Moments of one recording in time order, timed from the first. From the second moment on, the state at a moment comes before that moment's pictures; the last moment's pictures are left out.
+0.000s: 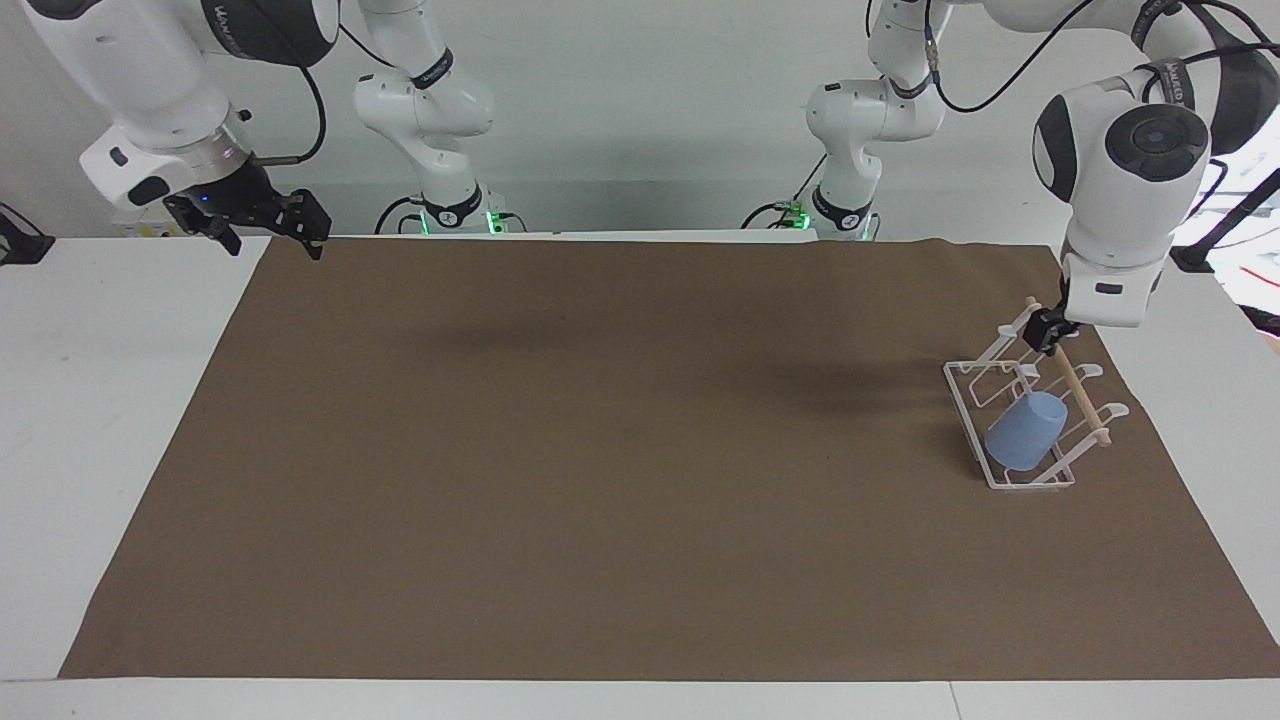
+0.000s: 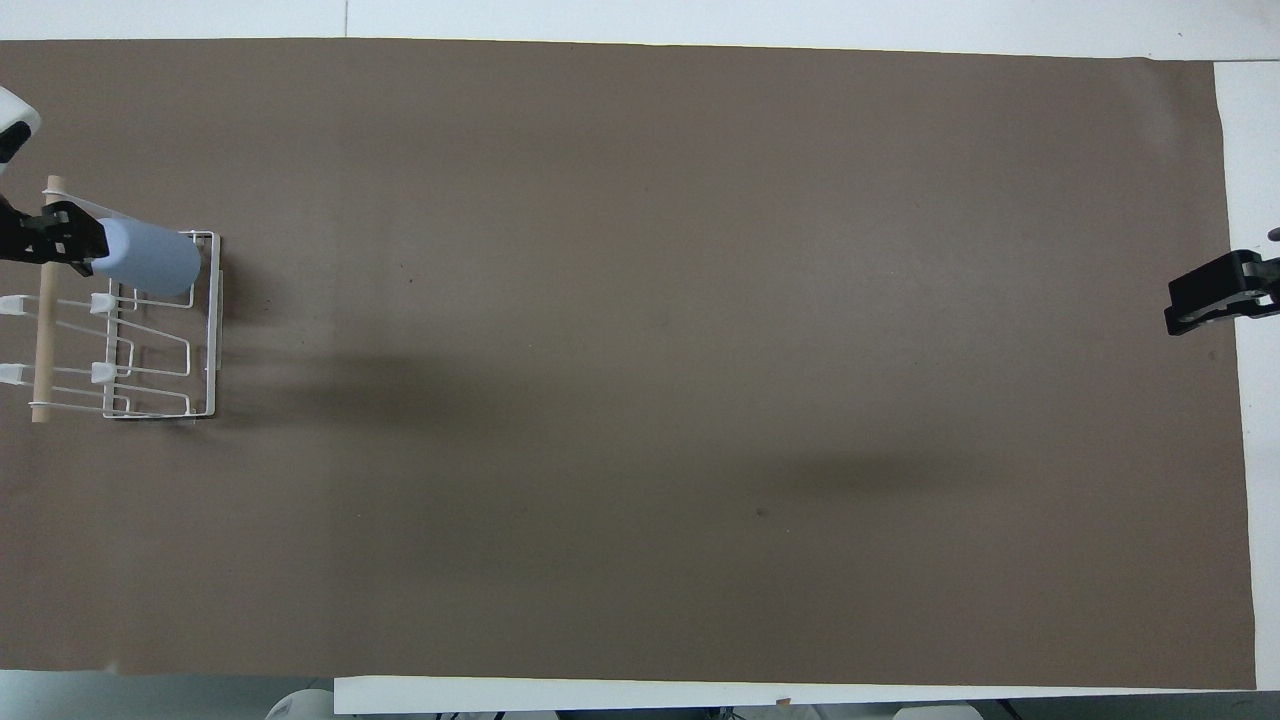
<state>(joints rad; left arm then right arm) -0.10 0.05 -0.01 -1.68 0.26 1.60 -0.24 -0.08 0.01 0.03 -1.52 -0.10 1.36 -0.05</state>
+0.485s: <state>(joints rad) -0.12 0.00 -0.03 -1.60 0.01 1.56 -0.09 -0.08 0.01 0.03 -1.52 -0.10 1.36 -0.05</state>
